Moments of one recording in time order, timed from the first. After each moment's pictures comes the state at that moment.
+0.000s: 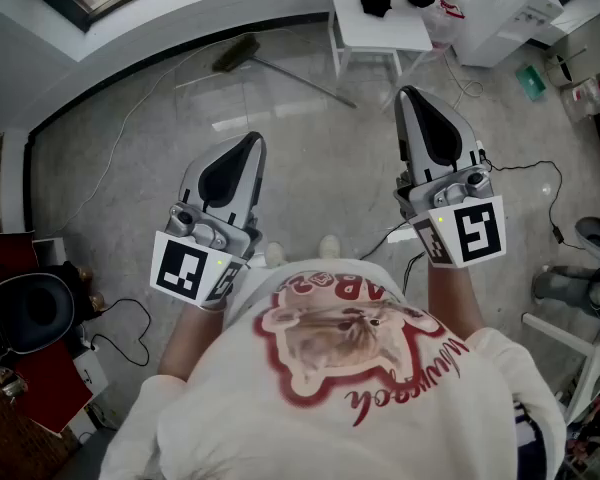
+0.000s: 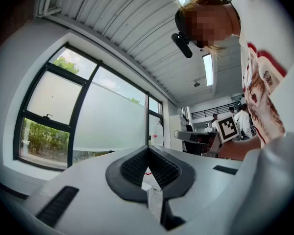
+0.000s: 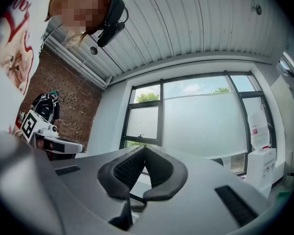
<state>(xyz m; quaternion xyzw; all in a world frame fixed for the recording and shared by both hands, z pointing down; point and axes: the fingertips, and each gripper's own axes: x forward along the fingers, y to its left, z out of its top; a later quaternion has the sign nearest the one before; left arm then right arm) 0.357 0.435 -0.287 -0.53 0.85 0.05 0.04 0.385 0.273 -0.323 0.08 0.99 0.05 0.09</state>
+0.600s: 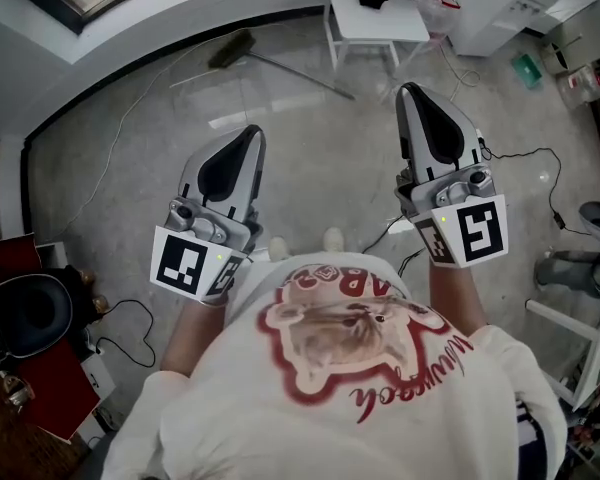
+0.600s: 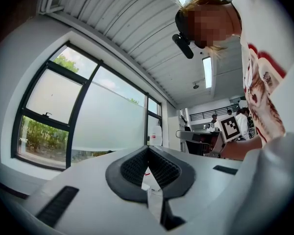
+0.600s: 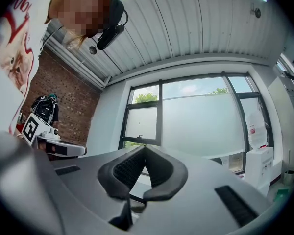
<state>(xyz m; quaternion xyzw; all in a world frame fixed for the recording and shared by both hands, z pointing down) 0.354 0.455 -0.288 -0.54 0.84 0.05 0.04 0.392 0.296 -0.327 0.07 0.99 0.04 0.09</state>
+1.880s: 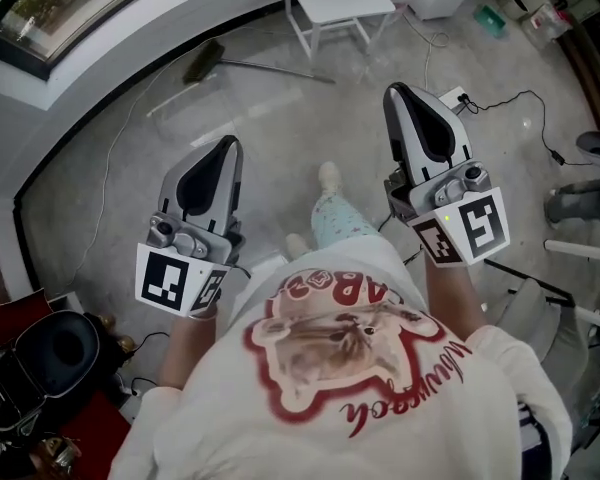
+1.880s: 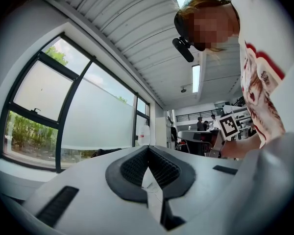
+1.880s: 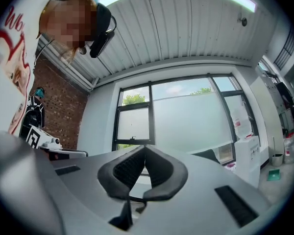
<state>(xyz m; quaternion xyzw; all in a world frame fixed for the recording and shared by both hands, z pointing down) 0.348 0.531 -0.278 -0.61 0.79 0.05 0.04 0.420 0.369 -0.315 -0.01 0.99 -0.01 0.10</state>
